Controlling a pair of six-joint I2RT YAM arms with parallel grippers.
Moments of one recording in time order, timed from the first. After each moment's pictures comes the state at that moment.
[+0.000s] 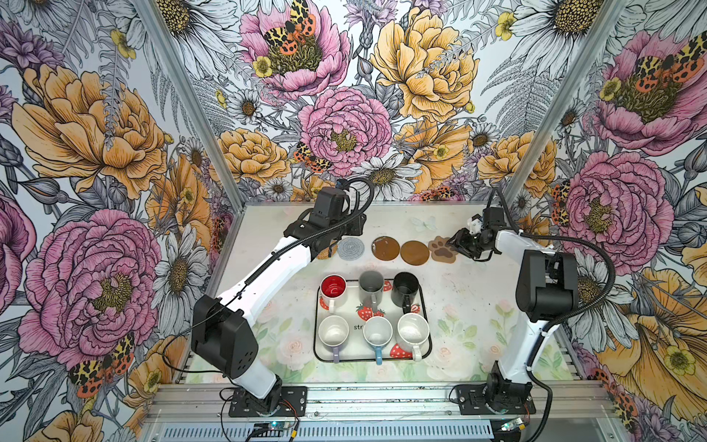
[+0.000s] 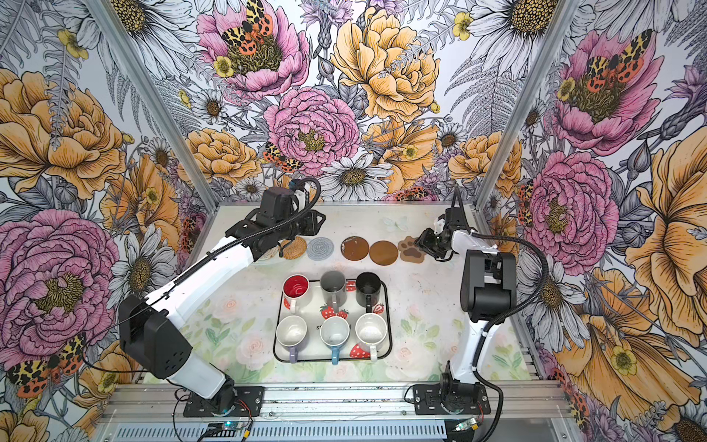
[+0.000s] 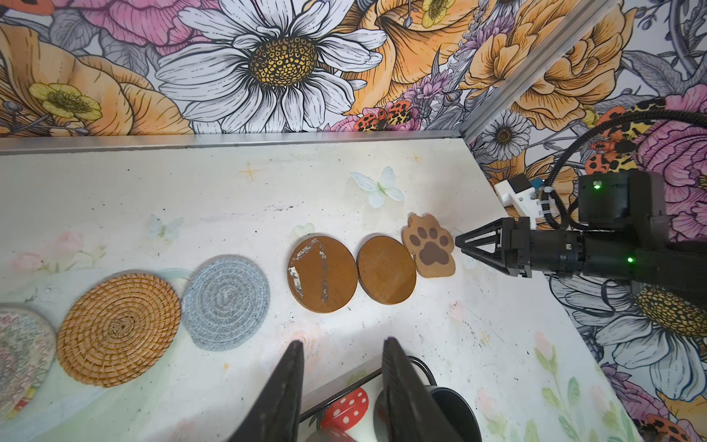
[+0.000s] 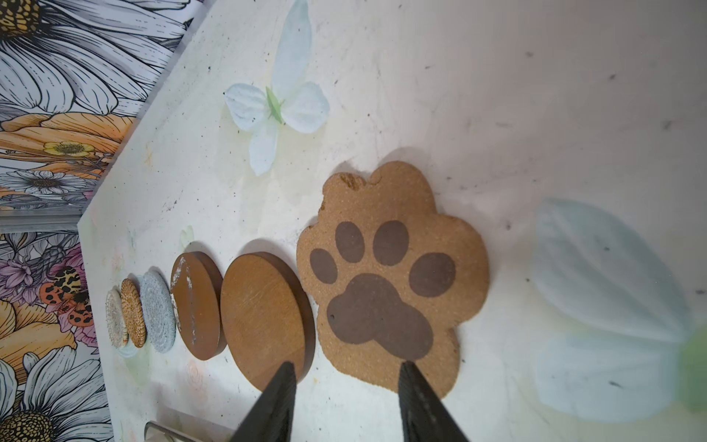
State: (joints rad) left arm -0.52 1.58 1.47 -0.43 0.05 -0.37; right arm -0.13 1.96 1.38 -0.48 -0.50 0.40
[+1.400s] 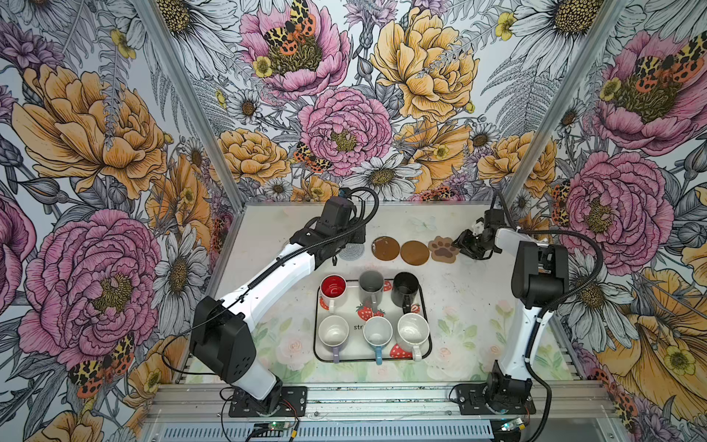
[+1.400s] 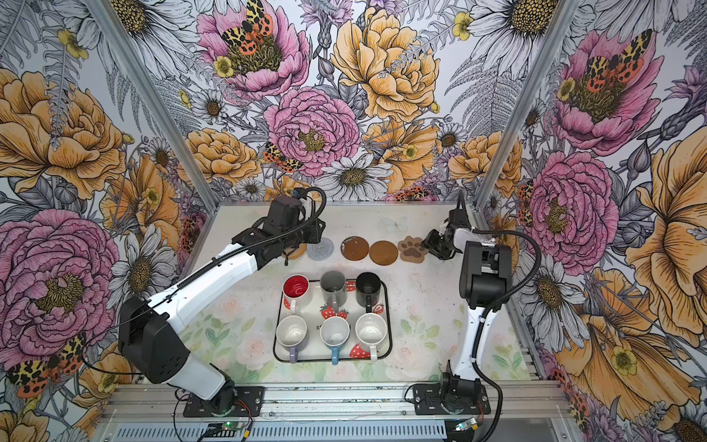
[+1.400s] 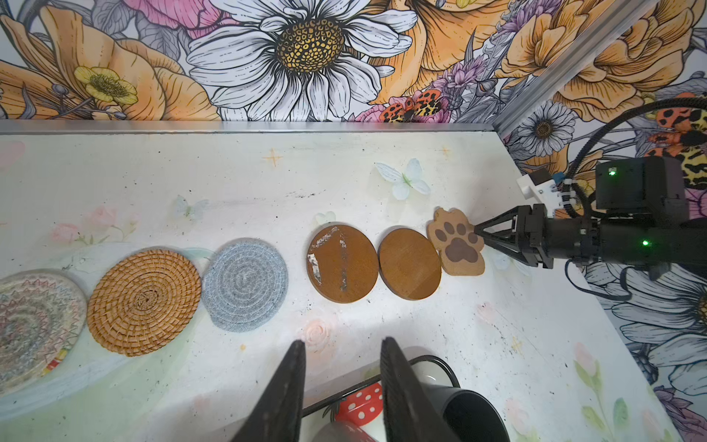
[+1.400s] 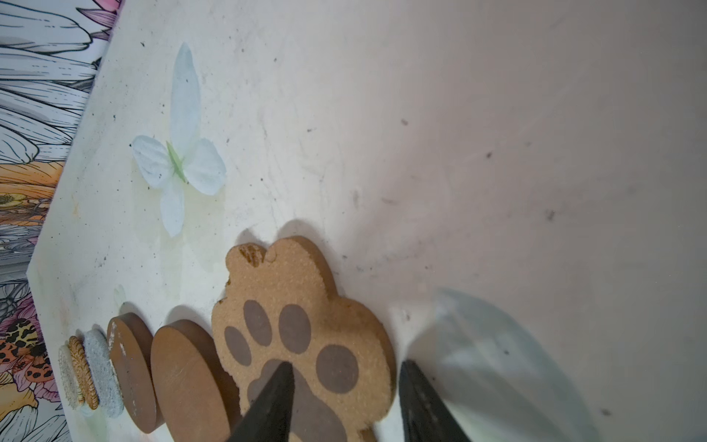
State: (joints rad) left arm -0.57 1.56 1.41 -0.41 -0.08 -0.40; right arm -0.17 2.13 1.50 -0.48 -0.46 0.41
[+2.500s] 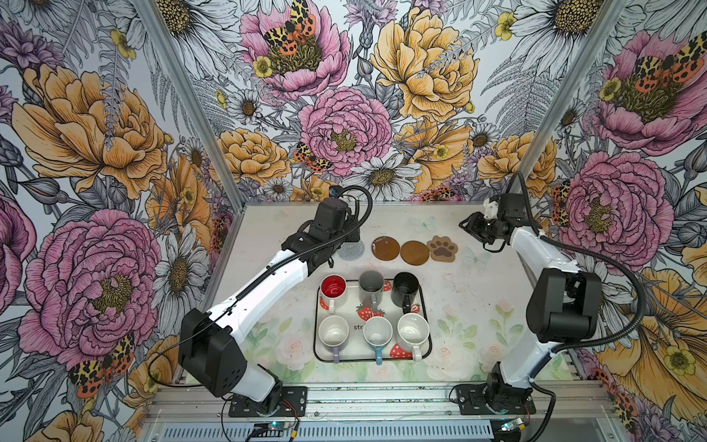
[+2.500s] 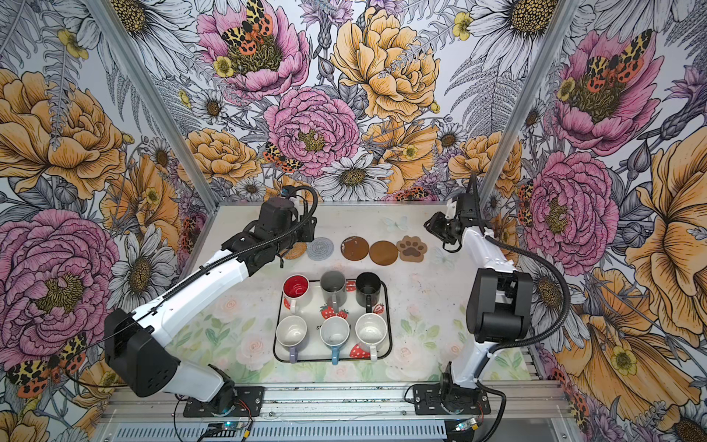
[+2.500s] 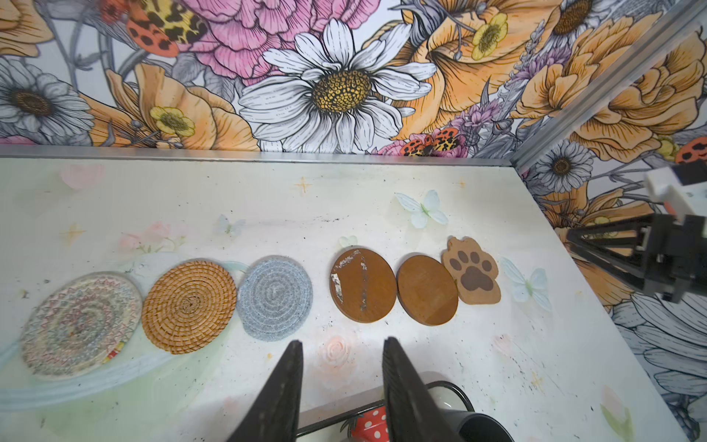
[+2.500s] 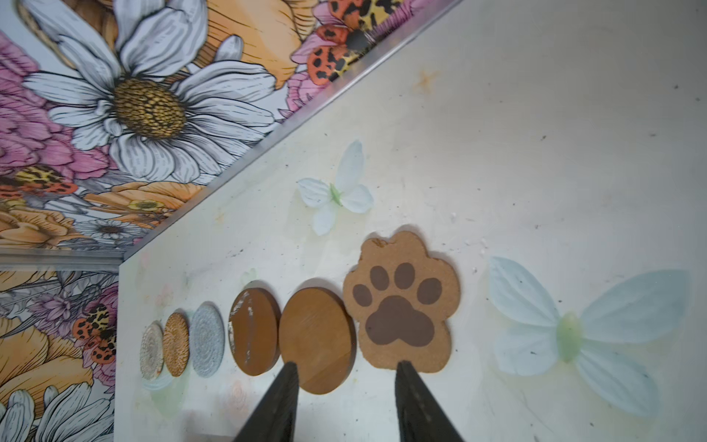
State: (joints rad) left arm -0.58 1.47 1.36 -0.38 -0.22 -0.40; right arm -0.13 1.72 1.39 -0.50 -0.43 0.43
